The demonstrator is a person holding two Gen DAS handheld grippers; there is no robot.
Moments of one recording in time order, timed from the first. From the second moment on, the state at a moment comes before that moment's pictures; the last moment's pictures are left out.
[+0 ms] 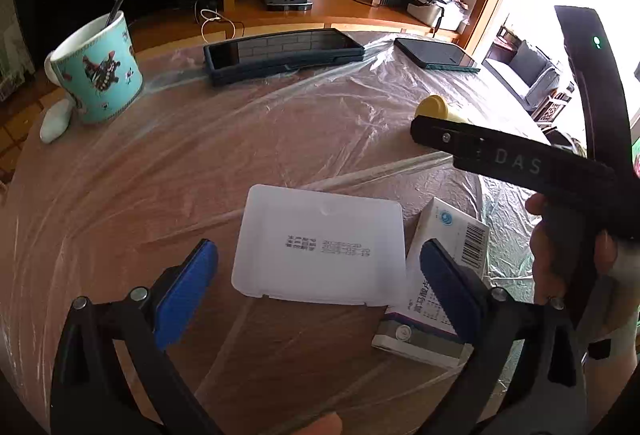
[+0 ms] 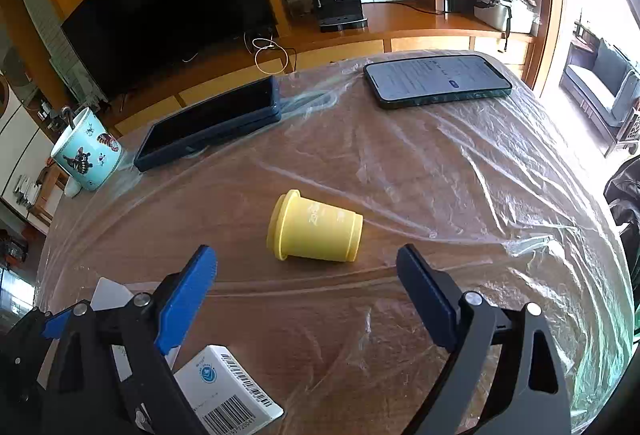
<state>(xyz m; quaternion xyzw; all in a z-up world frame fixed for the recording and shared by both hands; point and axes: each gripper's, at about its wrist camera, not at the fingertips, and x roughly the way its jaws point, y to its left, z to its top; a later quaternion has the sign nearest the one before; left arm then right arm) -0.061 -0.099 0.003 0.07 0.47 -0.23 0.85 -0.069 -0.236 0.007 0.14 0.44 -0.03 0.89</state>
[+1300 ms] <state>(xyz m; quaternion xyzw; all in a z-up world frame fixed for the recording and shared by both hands) -0.046 -0.088 -0.008 0.10 0.47 -0.18 0.86 -0.058 -0.218 0.003 0.10 0.43 -0.04 0.89</state>
